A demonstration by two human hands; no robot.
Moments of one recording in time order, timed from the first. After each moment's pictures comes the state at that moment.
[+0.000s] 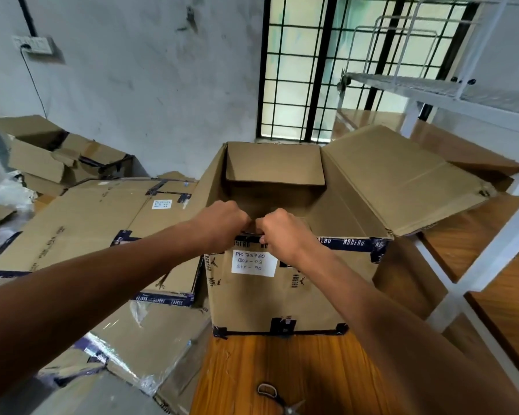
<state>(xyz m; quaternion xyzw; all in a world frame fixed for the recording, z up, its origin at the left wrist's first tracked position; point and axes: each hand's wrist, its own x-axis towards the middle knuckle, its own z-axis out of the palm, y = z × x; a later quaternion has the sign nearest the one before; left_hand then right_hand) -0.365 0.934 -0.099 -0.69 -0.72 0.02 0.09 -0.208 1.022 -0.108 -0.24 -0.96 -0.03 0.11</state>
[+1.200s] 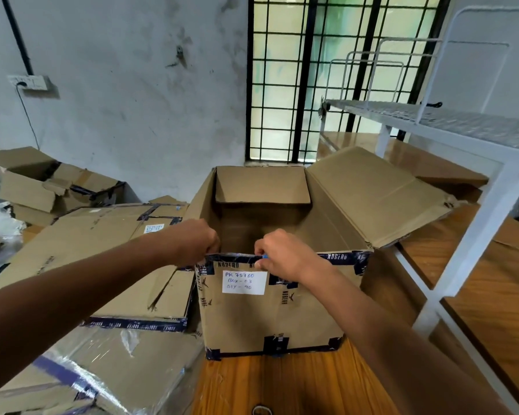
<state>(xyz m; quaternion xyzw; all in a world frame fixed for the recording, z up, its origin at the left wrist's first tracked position) -0.396 0.919 -0.082 -0.69 -0.71 0.13 0.06 -0.182 1.037 -0.105 -0.23 -0.97 0.03 0.09</state>
